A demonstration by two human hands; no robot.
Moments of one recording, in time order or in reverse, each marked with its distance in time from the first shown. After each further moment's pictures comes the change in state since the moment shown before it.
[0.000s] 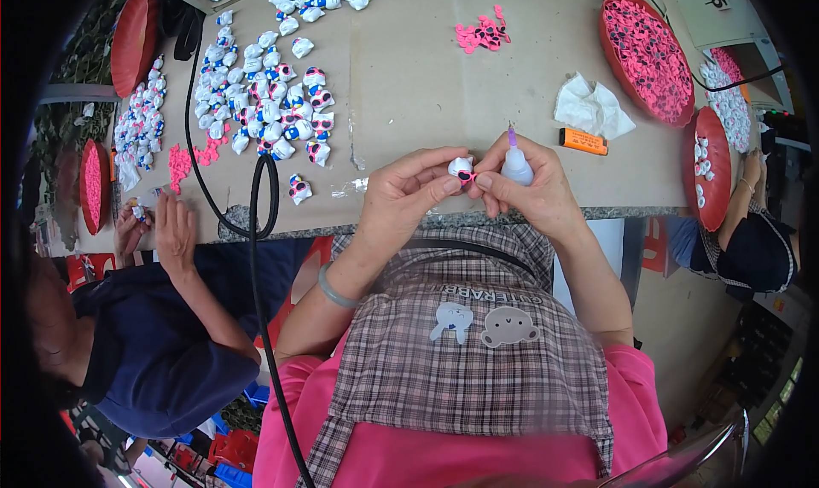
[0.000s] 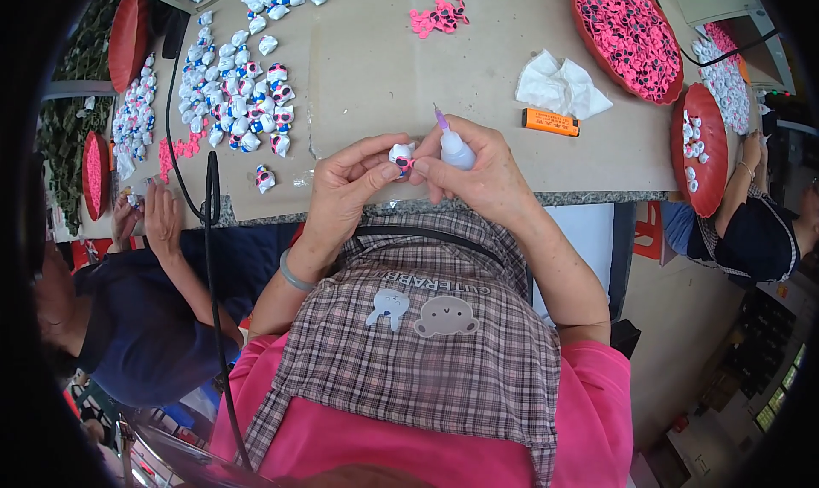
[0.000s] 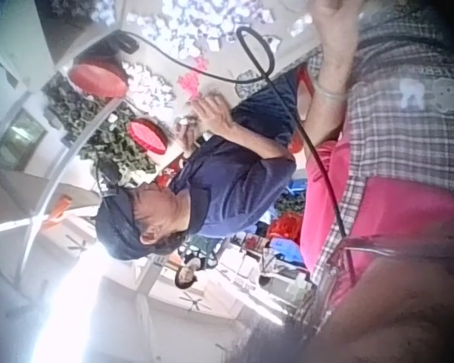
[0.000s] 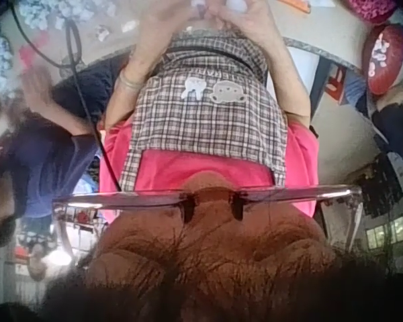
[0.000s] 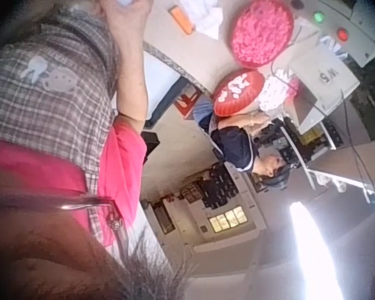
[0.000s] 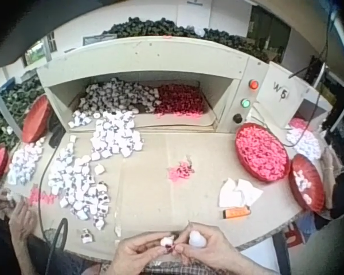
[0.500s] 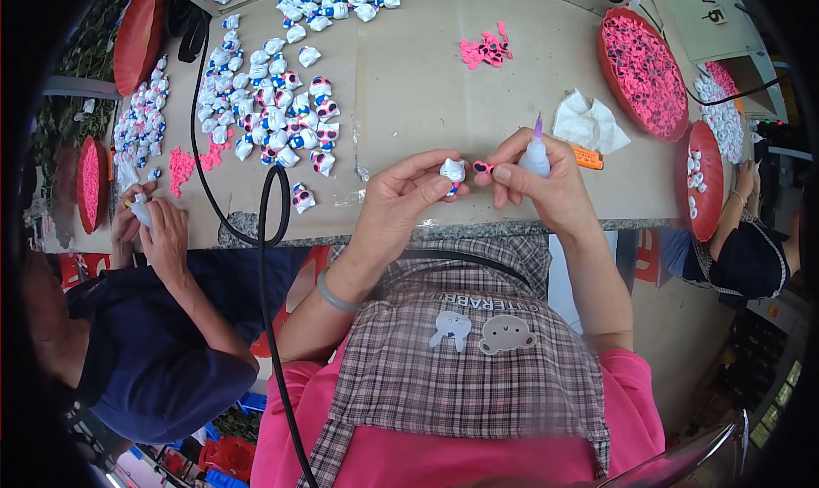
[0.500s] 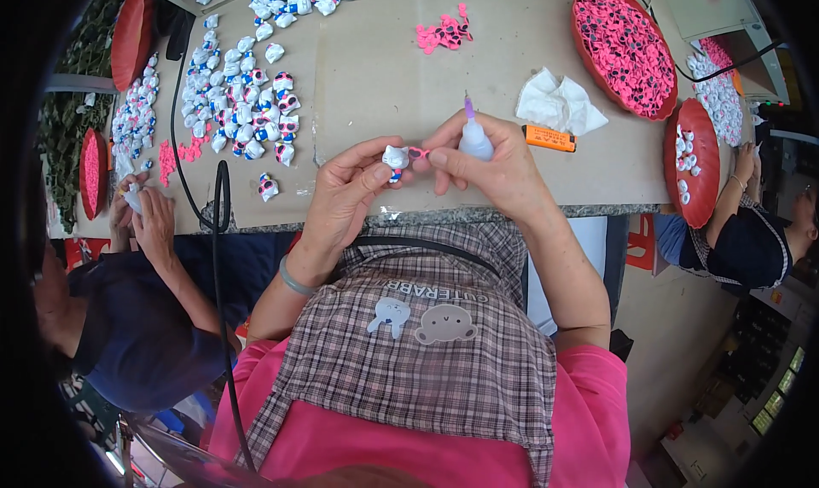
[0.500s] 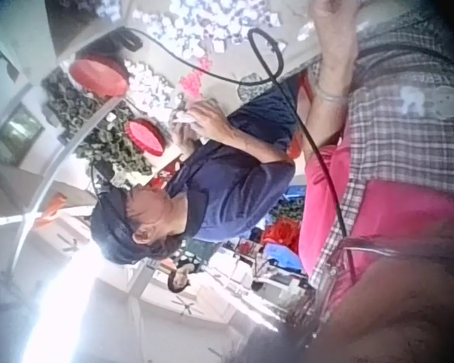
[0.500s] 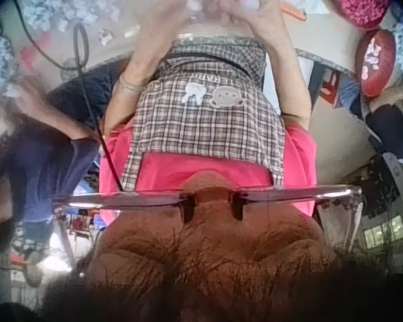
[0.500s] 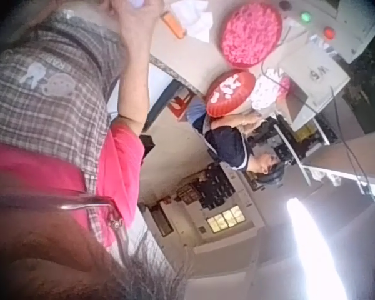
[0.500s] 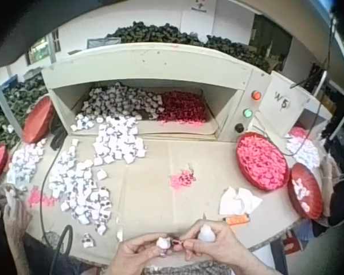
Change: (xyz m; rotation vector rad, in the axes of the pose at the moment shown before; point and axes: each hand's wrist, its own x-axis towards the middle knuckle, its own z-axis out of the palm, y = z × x) left_hand 0.007 -0.004 -0.008 -0.223 -0.004 -0.019; right_hand 0.013 -0.015 -0.015 -0.013 -0.004 -0.089
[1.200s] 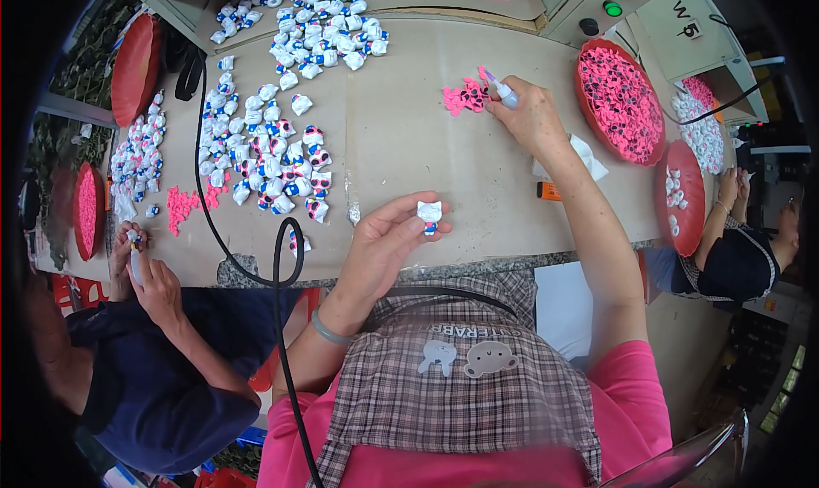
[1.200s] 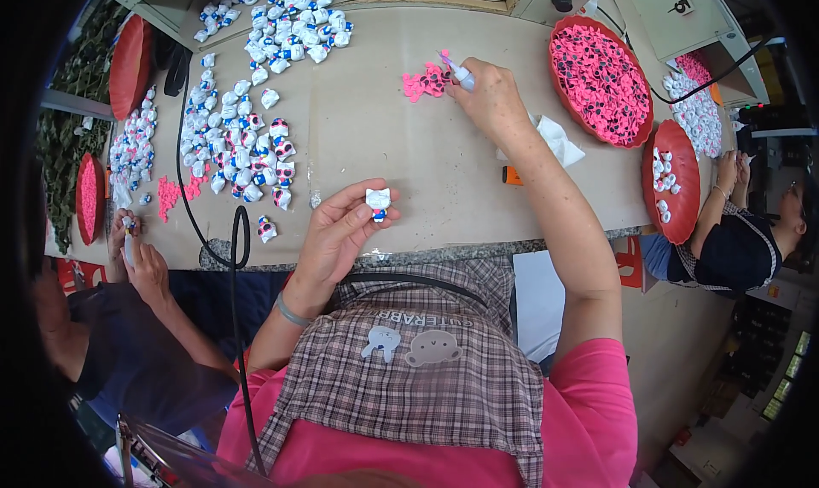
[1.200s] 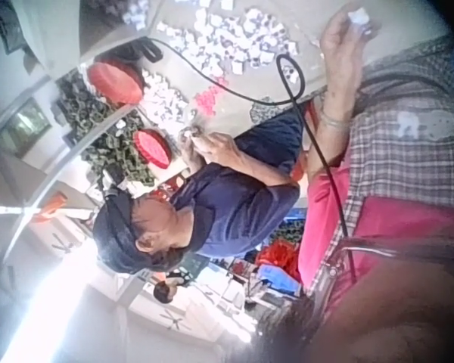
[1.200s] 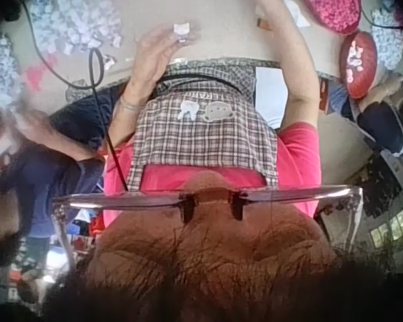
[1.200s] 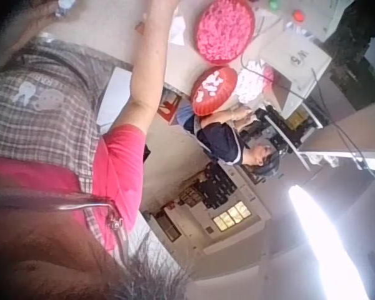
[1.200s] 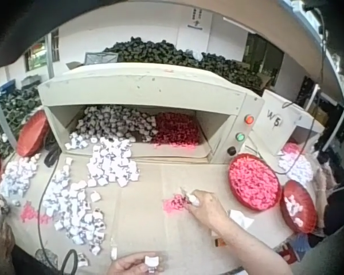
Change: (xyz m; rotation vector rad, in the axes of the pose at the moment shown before) left_hand 0.001 0.009 -0.006 -0.117 -0.048 -0.067; right_hand 0.111 -0.008 -0.069 -1.101 0.381 -0.130
